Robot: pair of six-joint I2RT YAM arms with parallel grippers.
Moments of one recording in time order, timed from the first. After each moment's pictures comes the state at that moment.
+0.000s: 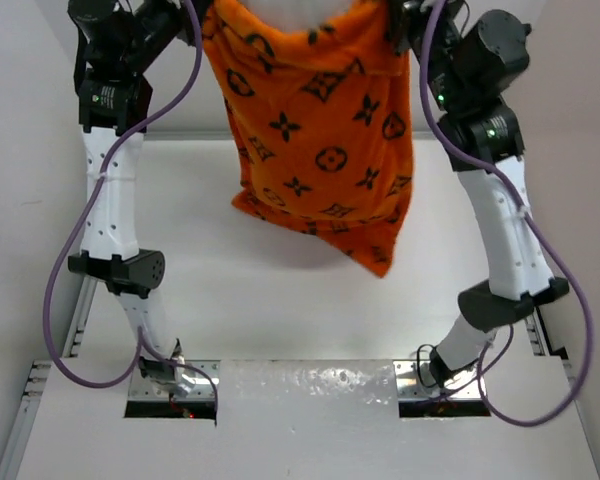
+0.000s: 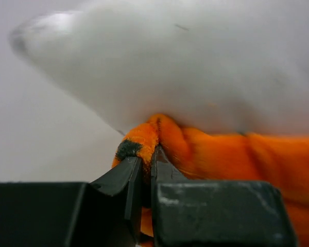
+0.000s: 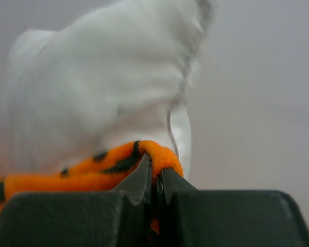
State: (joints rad) left arm -0.11 1.89 2.64 -0.40 0.45 0.14; right arm 0.42 1.63 2.24 -0.23 0.07 -0.16
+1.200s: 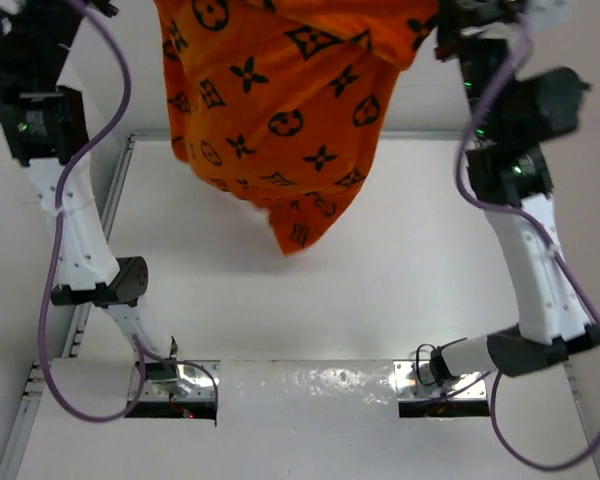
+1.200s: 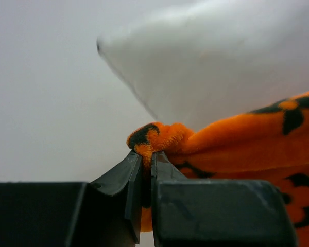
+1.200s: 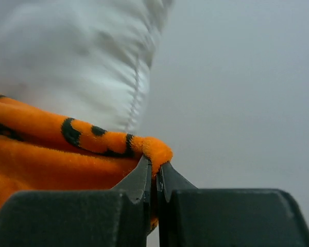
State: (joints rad) left arm 0.09 1.82 2.77 -0.31 0.50 0.05; right arm 0.32 1.43 1.90 0.18 -0.02 -0.15
